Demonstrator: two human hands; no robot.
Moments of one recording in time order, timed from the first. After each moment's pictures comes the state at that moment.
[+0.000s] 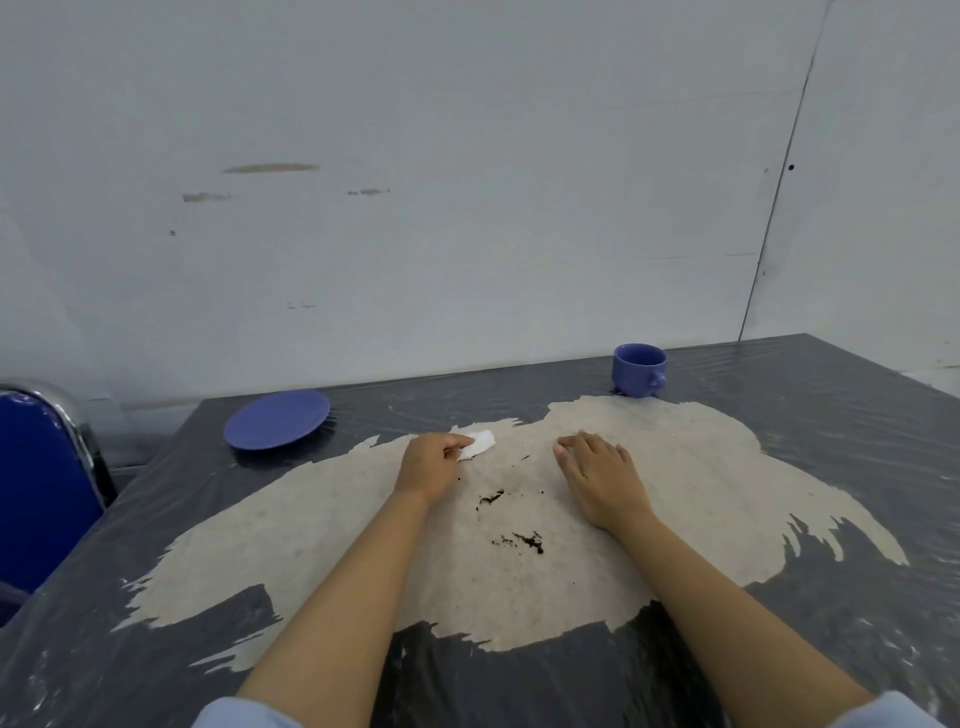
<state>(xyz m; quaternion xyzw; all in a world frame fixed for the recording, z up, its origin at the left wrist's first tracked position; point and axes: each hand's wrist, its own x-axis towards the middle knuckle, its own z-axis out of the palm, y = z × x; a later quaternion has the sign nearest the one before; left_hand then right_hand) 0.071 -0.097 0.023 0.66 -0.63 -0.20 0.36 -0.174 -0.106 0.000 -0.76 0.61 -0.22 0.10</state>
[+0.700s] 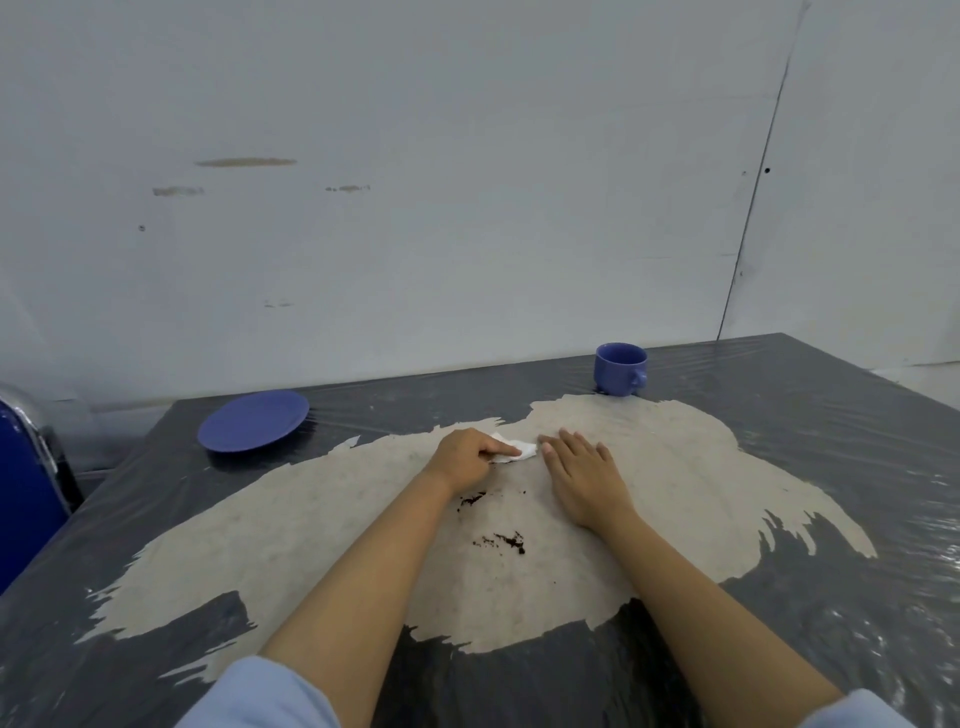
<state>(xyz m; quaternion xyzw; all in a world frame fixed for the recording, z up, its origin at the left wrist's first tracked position) 0.022 -0.113 0.035 0.57 -0.77 -0.19 0.20 -0.175 -0.109 -0.005 -0.76 0.61 -0.19 0.08</state>
